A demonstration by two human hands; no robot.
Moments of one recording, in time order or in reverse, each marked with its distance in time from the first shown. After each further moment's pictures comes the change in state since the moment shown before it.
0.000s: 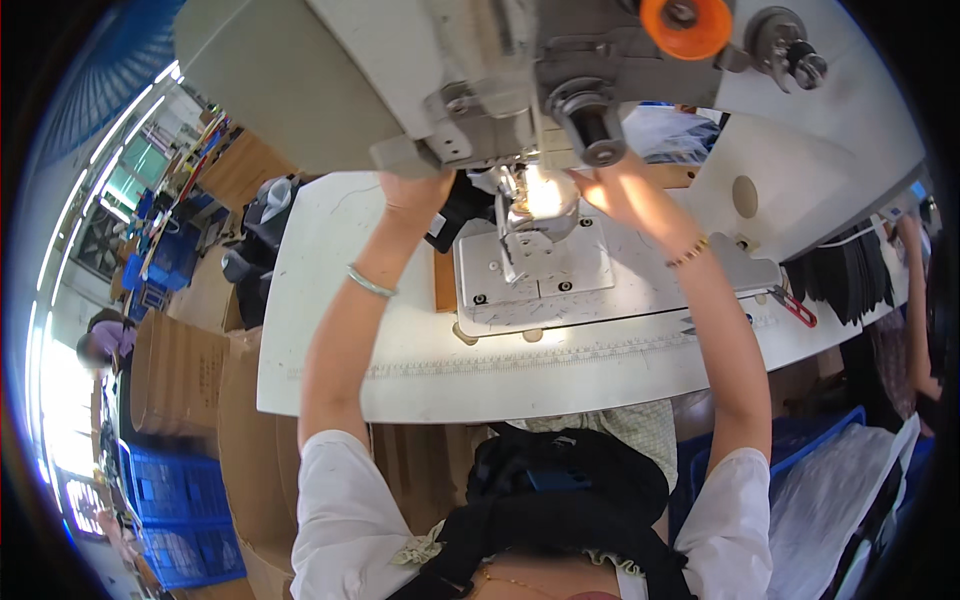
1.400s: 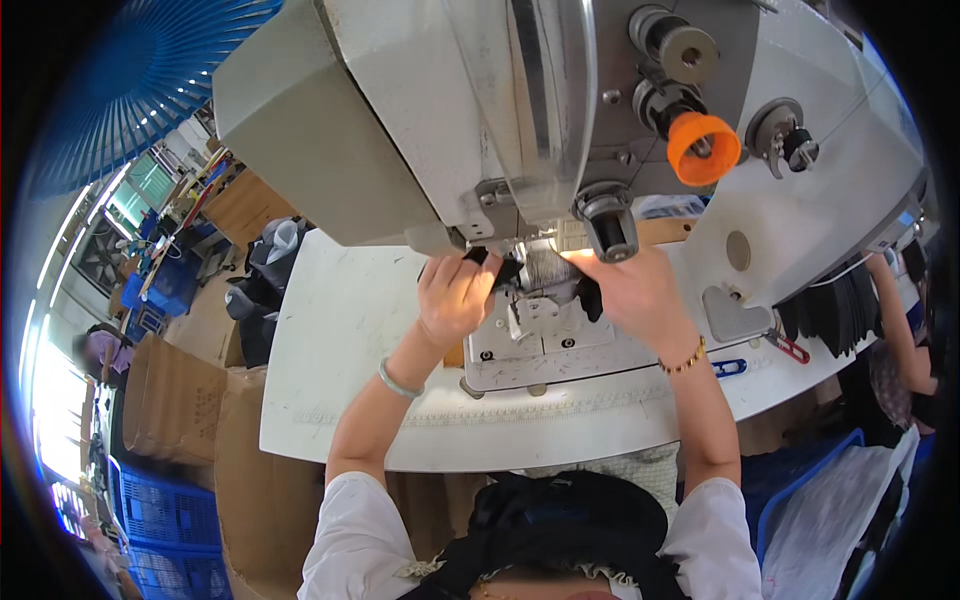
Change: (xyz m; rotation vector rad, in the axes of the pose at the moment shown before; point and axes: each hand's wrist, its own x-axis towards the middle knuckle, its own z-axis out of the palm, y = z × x) left_hand -0.016 0.048 -0.044 -0.193 0.201 0.255; right_hand -0.024 -0.035 -0.018 -0.223 0.227 -0.402
